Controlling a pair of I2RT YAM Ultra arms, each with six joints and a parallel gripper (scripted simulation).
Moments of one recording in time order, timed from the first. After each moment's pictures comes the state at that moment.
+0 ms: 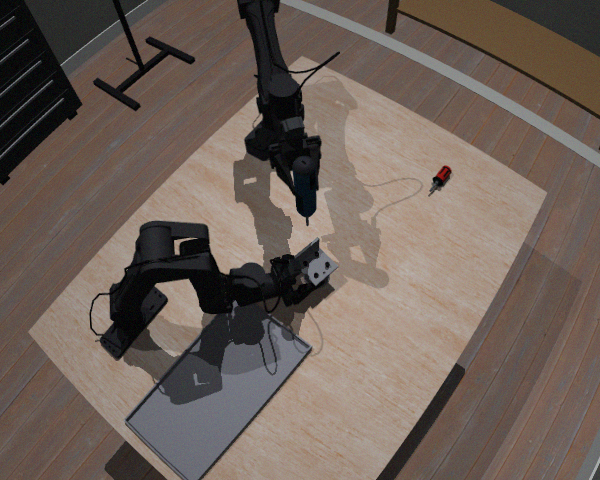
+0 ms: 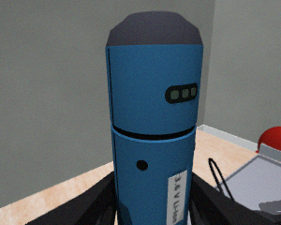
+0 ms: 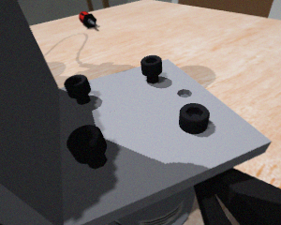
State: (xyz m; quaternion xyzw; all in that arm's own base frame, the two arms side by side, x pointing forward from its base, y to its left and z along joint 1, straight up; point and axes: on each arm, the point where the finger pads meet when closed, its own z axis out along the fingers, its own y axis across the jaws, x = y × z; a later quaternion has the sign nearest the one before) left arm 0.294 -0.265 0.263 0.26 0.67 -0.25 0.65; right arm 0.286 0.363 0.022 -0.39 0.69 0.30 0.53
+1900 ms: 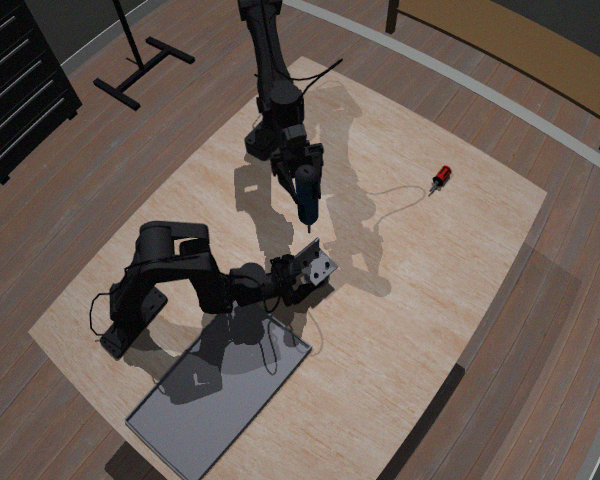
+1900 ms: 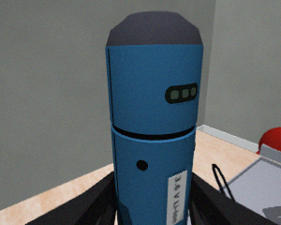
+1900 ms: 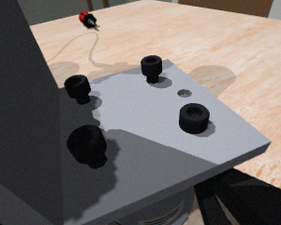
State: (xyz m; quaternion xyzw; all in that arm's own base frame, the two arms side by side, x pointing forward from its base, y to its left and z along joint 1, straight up) left arm 0.307 -0.277 0.261 0.26 0.67 -0.25 0.65; right arm 0.286 0.363 0.022 -0.39 0.69 0.30 0.53
